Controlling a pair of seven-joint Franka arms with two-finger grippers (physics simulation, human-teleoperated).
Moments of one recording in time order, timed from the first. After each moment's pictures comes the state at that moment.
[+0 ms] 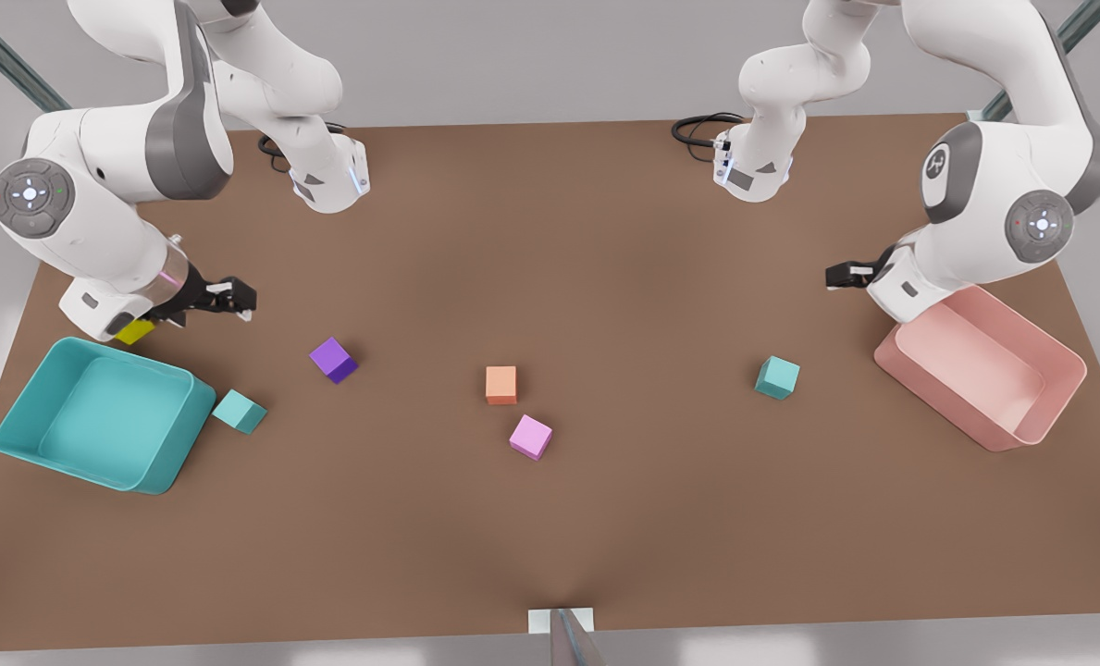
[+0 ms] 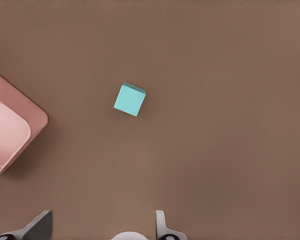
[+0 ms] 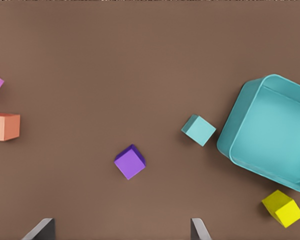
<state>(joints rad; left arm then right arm) 0.15 0.09 -0.24 -1.61 -0.02 1.40 -0.04 0.00 0.11 0.13 -1.46 -0.05 1.47 0.03</state>
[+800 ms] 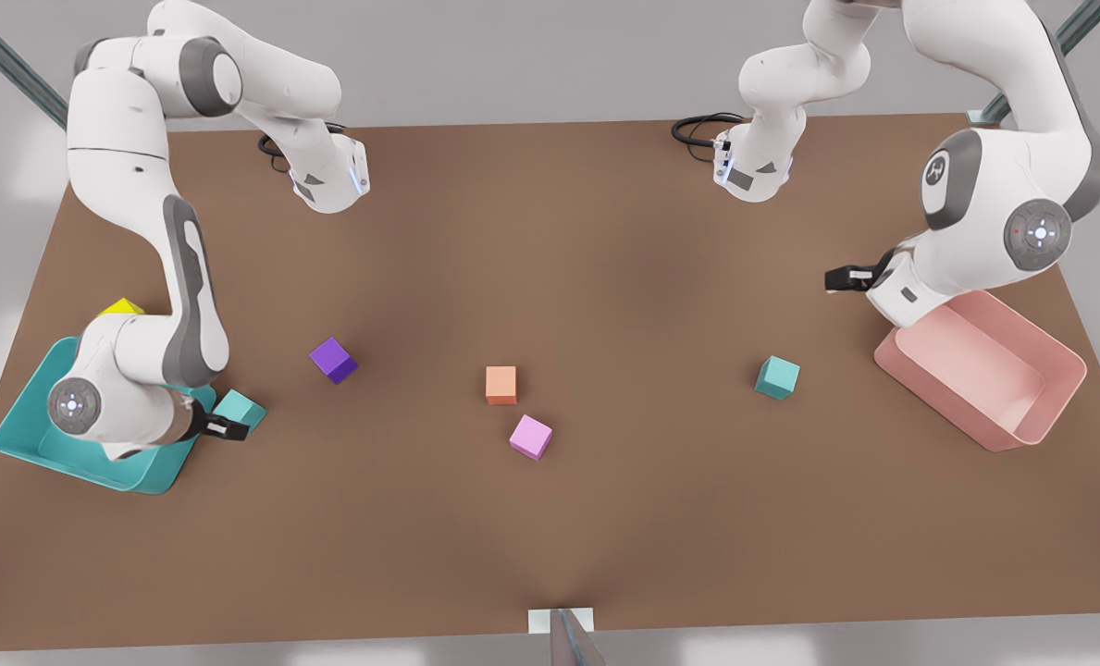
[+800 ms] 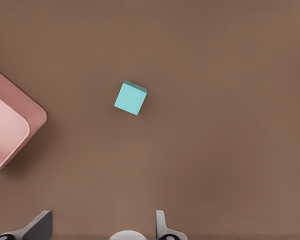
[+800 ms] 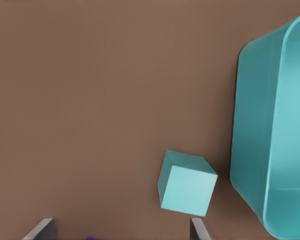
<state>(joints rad) 0.16 0.10 -0.24 -1.61 -0.02 1.39 -0.05 -0.17 0.50 0.09 -1.60 -0.03 1.94 0.25</state>
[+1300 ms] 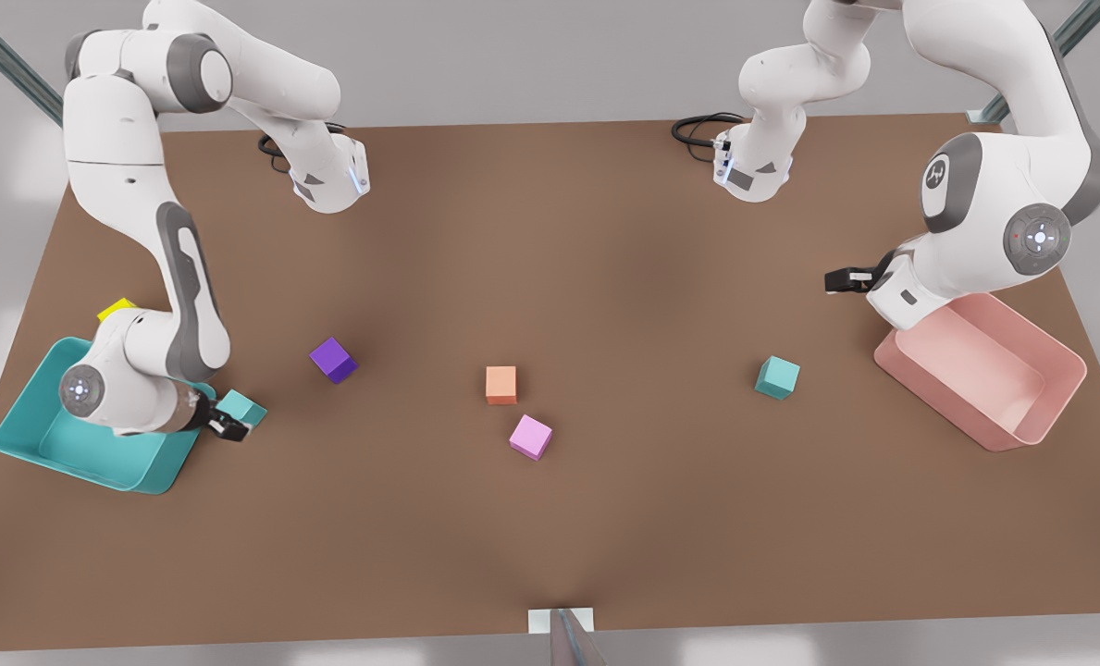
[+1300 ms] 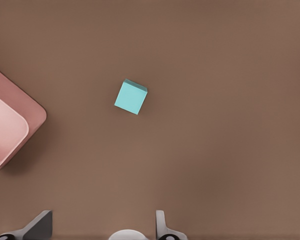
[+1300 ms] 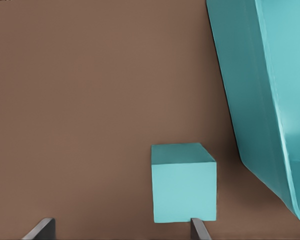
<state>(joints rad) 0.16 0.11 -0.24 -1.61 -0.02 1.39 -0.05 -0.24 0.48 0.09 -1.78 0.04 2.11 0.43</state>
